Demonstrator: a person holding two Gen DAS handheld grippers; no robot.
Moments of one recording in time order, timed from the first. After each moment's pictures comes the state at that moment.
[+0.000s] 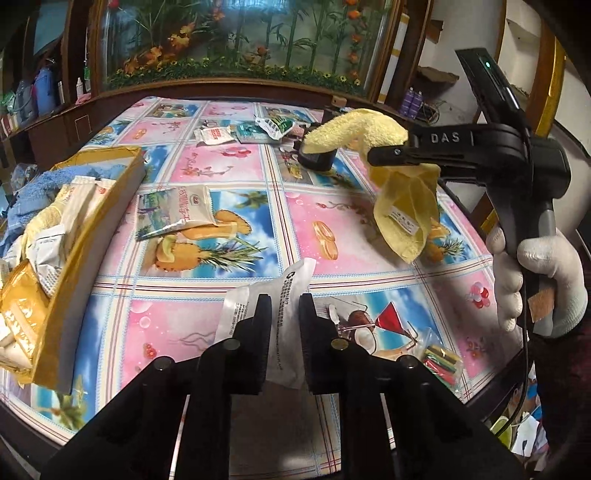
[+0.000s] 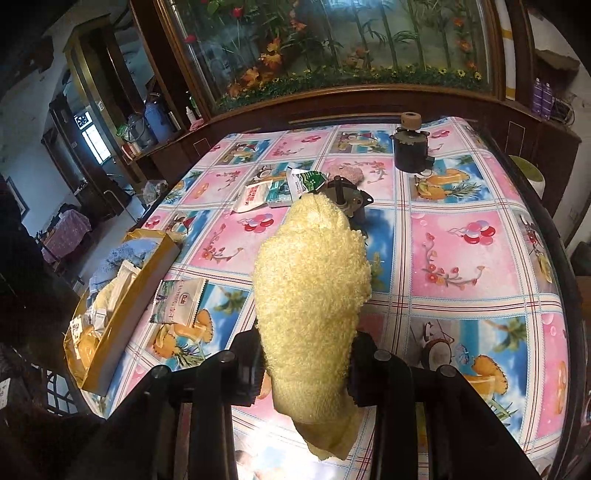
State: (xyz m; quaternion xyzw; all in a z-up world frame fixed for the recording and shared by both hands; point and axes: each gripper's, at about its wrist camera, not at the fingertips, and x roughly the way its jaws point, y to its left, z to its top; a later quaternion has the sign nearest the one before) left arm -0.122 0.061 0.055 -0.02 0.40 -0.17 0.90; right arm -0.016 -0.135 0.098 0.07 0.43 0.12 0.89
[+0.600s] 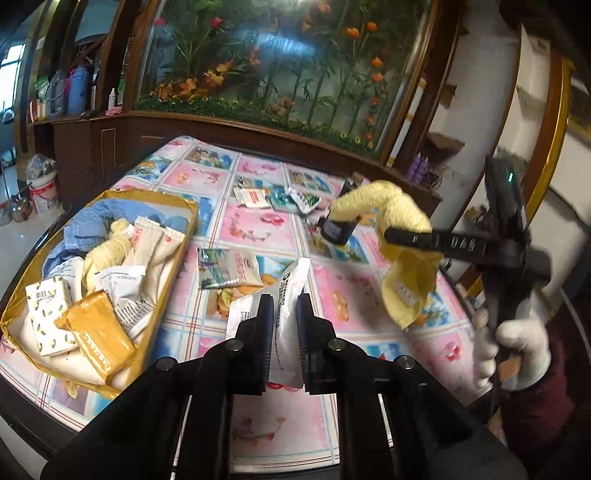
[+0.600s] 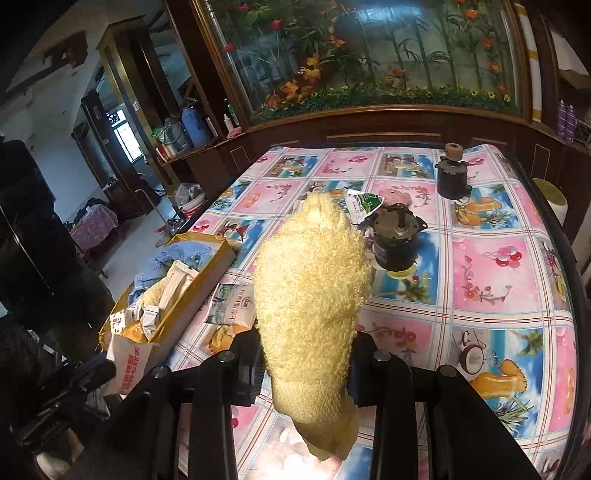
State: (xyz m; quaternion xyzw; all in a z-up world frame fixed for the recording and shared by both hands) left arm -0.136 0.145 0.116 -0.12 0.32 -0.17 0.93; right arm -0.039 -0.093 0.131 0.07 0.40 0.18 0.90
